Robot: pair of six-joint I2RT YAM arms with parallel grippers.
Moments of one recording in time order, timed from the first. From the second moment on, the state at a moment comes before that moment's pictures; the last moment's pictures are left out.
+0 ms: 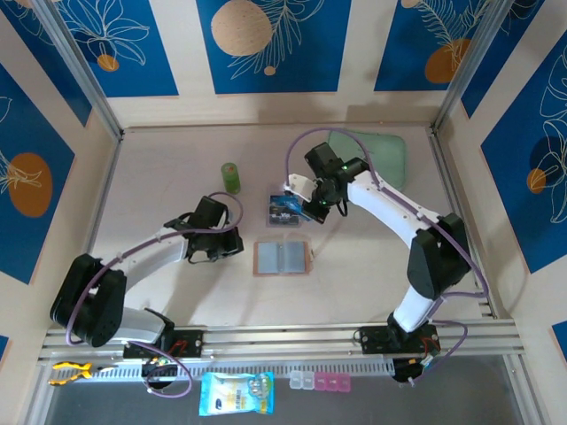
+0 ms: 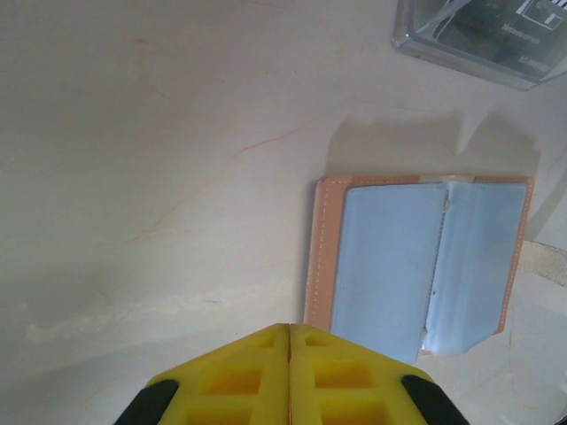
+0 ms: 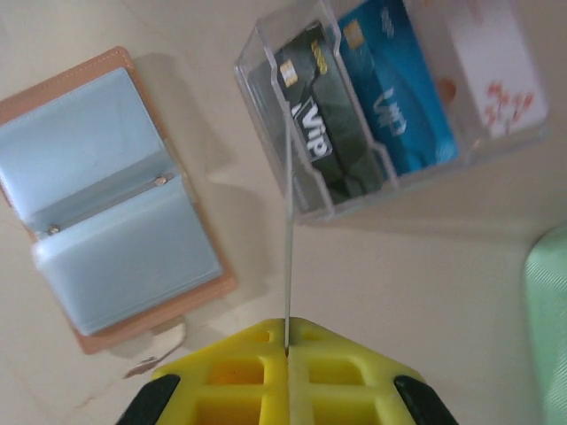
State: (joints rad) left arm -0.49 1.37 0.73 -0.44 0.29 -0.71; right arm 0.55 1.70 1.44 -0.94 -0.17 -0.61
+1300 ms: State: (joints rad) left arm -0.44 1.34 0.68 -0.44 0.29 -0.71; right arm 0.55 2.04 1.83 -1.05 -0.12 -0.87
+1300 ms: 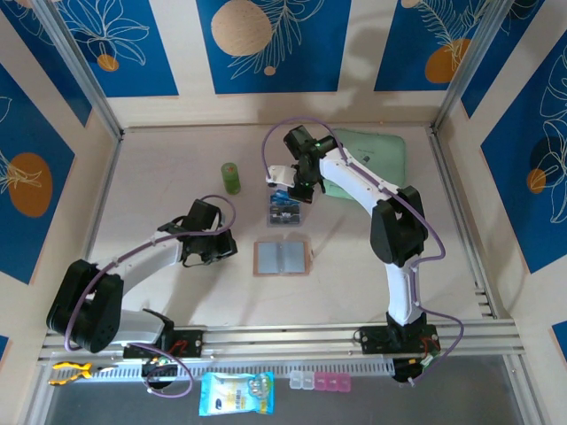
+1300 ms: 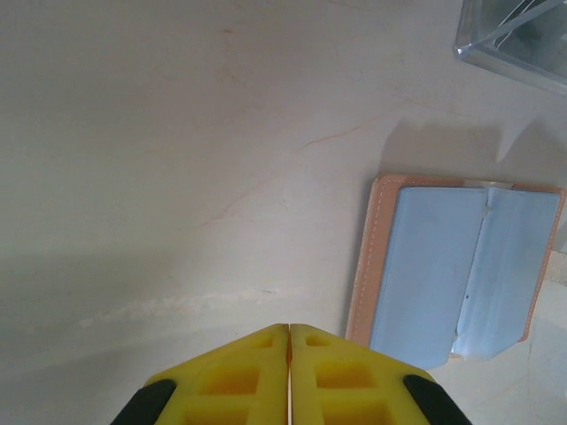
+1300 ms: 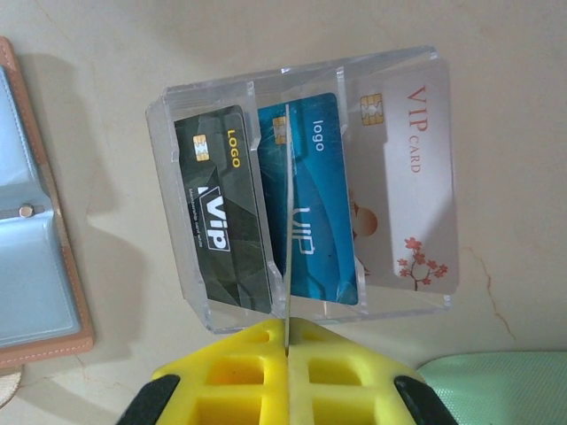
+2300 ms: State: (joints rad) left arm -0.41 1.34 0.69 -0.45 0.29 -0.67; right arm 0.53 2.08 1.82 -1.00 -0.10 -0.89
